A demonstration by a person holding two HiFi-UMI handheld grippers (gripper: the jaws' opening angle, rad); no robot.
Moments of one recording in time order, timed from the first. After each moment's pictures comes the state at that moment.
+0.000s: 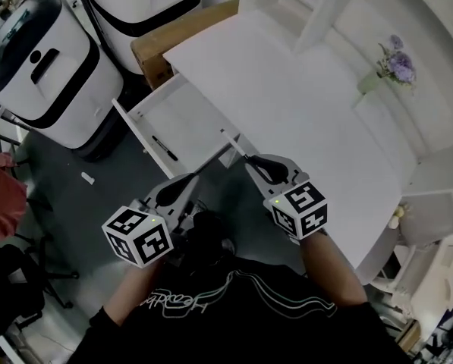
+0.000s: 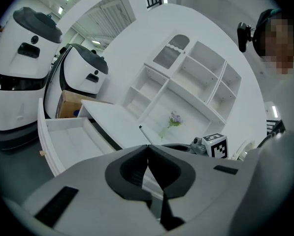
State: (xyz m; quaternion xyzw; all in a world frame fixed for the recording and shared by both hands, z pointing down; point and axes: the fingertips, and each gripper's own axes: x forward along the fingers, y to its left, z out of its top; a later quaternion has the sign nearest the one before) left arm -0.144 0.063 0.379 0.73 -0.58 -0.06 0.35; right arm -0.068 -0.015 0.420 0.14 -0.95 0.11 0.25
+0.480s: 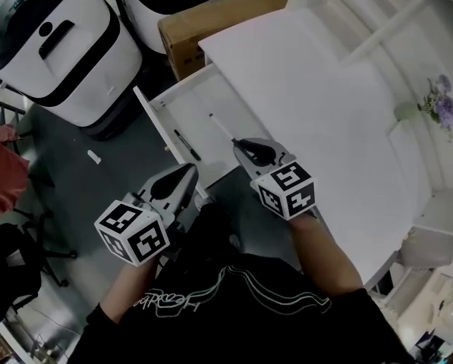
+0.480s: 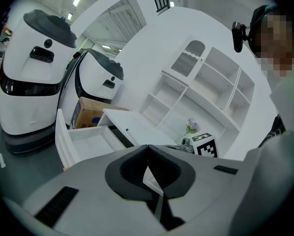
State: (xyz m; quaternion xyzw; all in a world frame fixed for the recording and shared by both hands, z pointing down) left arm -0.267 0.043 0.398 0.69 -0.63 -0.06 0.36; right arm -0.227 -0.045 0.473 0.07 -0.95 0.14 0.28
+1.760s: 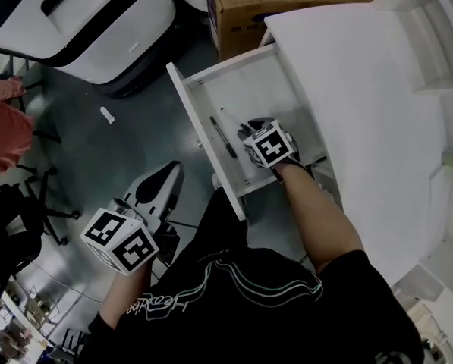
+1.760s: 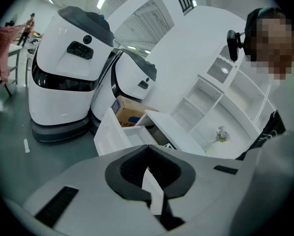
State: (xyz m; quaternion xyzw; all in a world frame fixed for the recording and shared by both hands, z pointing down) left arm -0.415 0.066 0.484 0.57 -0.70 -0.07 0.42; right arm -0.366 -0.060 0.743 -0.04 -0.85 0.11 0.51
